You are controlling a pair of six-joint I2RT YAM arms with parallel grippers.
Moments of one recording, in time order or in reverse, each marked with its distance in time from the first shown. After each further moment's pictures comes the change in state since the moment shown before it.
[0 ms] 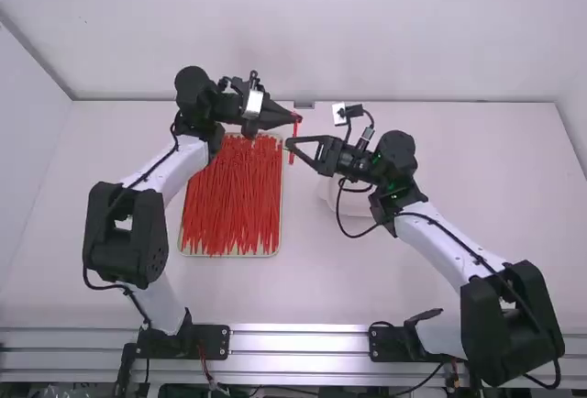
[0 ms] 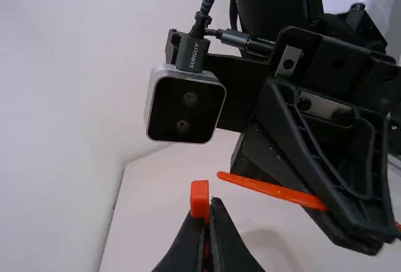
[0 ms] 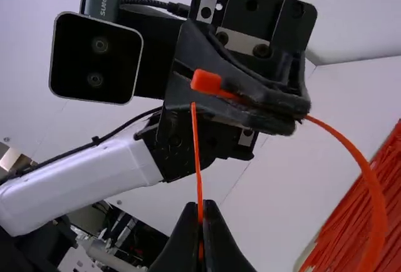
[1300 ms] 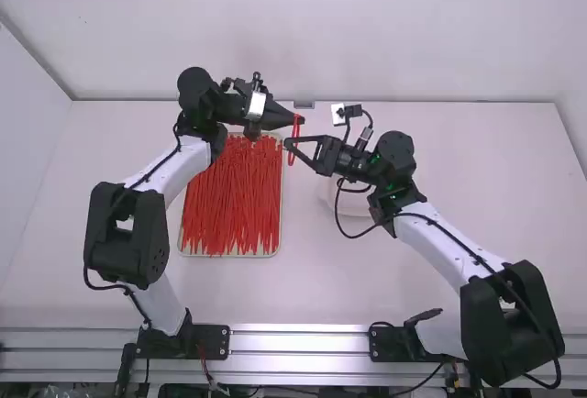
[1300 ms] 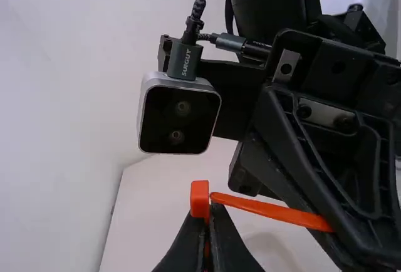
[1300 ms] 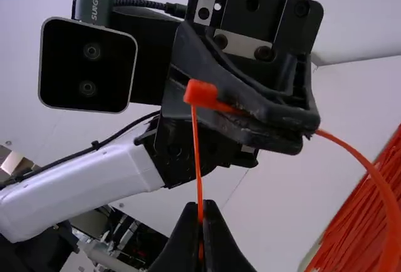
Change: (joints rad) left arm -0.014 0.000 -0.001 0.014 0.000 0.000; right arm 0.002 0.000 0.000 0.004 0.014 0.018
